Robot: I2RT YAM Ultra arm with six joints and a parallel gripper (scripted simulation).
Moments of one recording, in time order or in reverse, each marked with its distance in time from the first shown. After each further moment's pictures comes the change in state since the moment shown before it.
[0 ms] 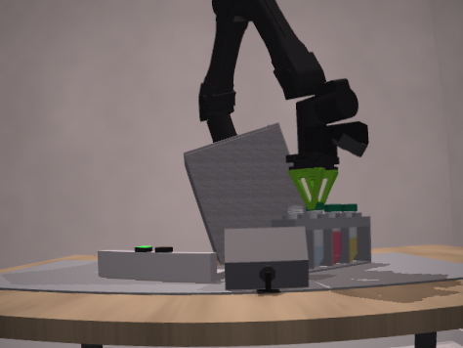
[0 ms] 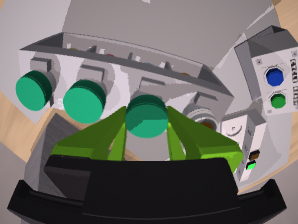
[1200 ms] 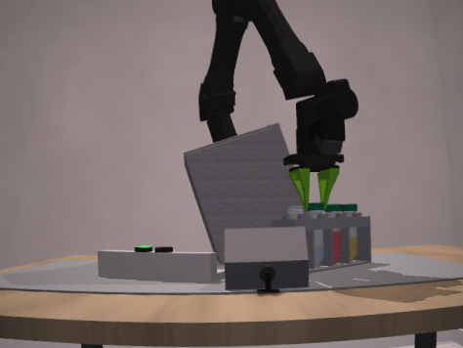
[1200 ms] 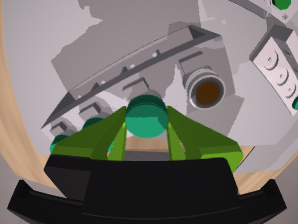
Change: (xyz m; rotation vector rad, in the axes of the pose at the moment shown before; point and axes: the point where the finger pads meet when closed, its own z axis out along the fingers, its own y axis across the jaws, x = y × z) arm 0.000 0.000 0.000 0.003 0.001 0.742
